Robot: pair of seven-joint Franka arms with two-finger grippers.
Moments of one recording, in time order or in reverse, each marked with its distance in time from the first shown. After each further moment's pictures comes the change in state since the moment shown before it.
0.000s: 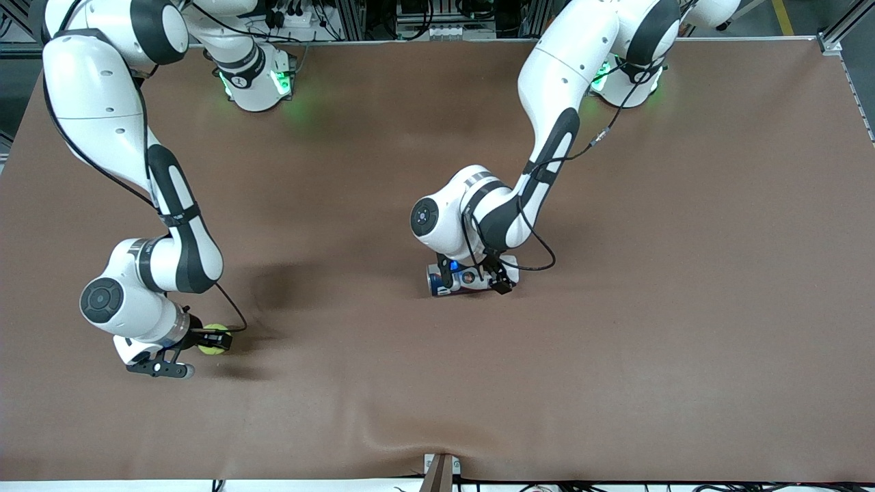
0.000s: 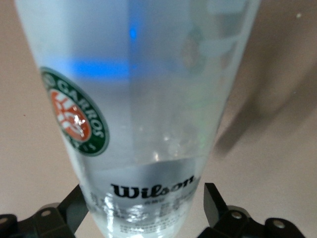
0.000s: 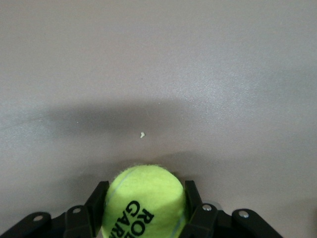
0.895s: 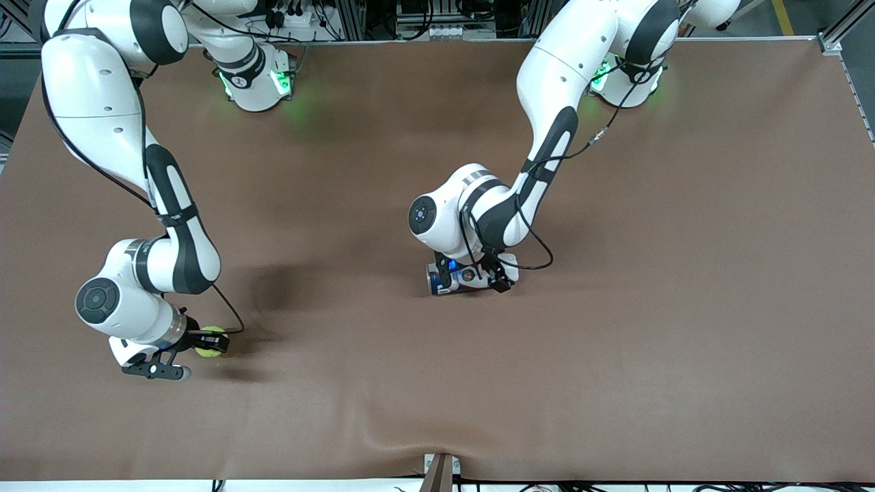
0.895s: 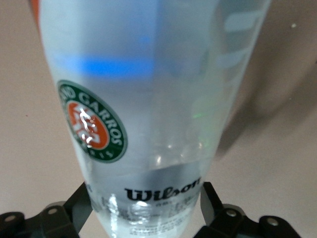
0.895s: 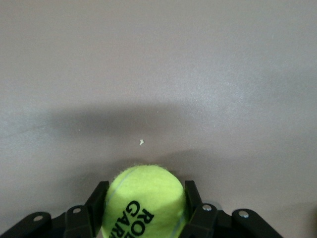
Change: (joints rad) left arm -0.003 0.000 0.000 0.001 0.000 0.000 -0.017; right arm -0.002 -0.002 -0.002 0.017 -0.001 -0.002 0.000
